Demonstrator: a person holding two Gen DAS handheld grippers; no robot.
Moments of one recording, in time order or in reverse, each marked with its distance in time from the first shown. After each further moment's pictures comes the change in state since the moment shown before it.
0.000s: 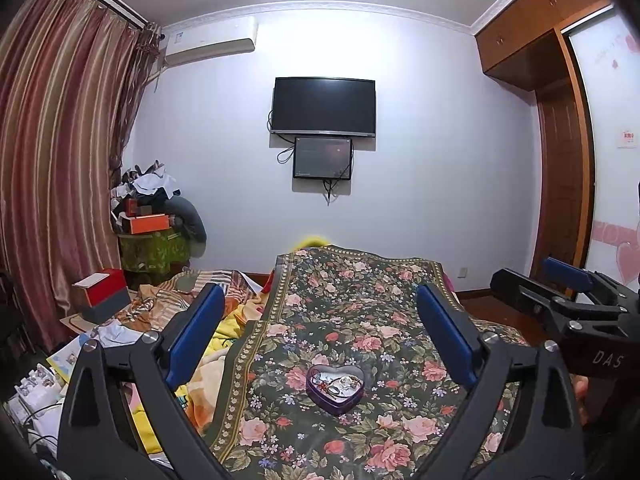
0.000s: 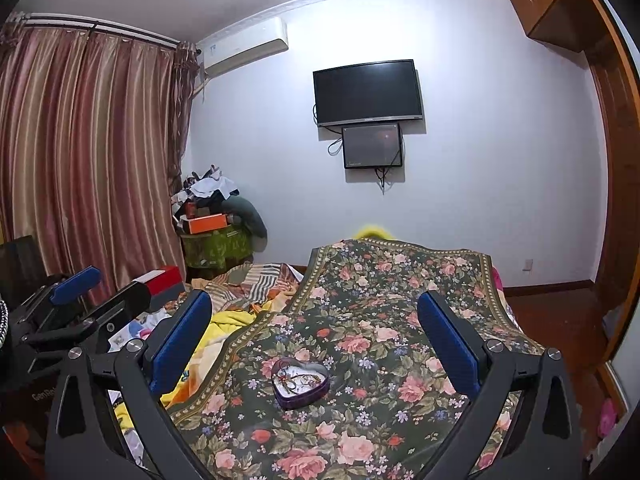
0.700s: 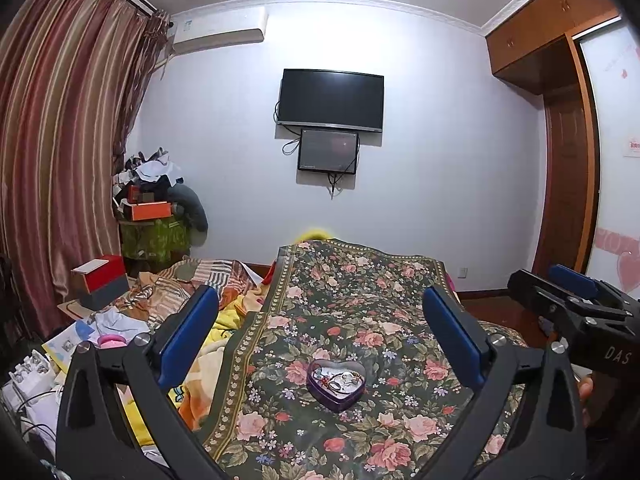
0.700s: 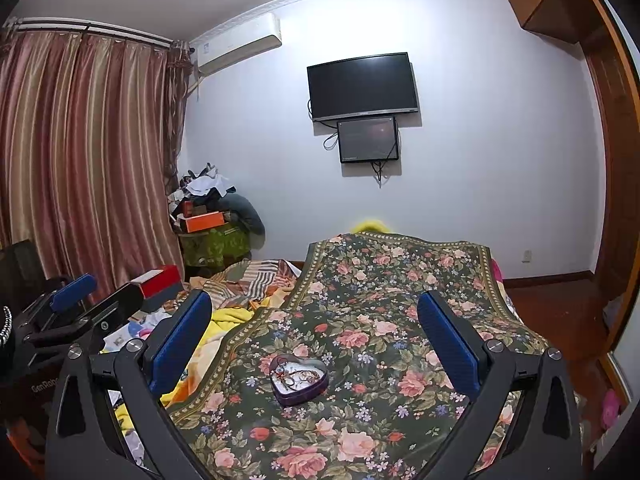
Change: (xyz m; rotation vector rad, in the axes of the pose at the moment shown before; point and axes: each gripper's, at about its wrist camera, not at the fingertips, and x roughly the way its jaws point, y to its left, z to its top) left arm 0.010 0.012 -0.006 -0.042 0.027 0.003; right arm 0.000 -0.006 0.001 0.026 0.021 -0.003
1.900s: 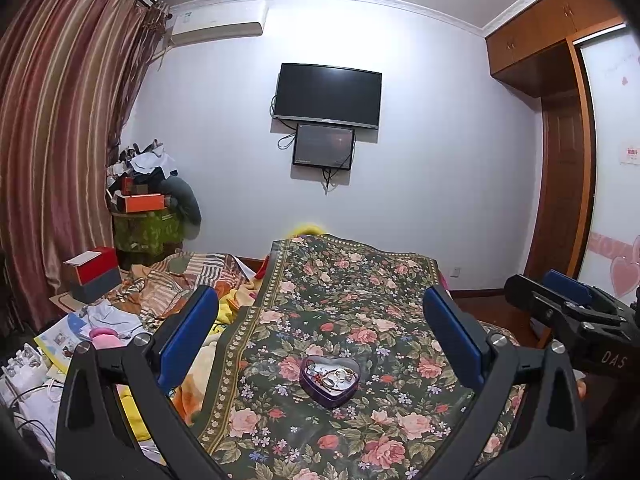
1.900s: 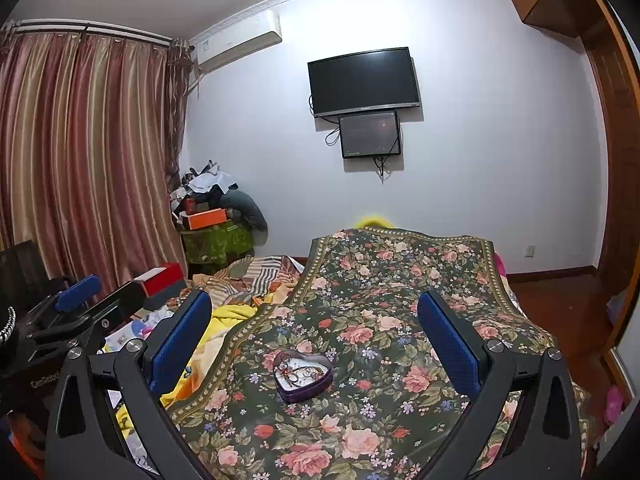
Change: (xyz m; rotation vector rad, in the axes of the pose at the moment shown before) left arm 0.006 0.005 -0.001 -0.021 0.017 -0.030; right arm 0.004 0.000 -0.003 0.011 0.014 0.011
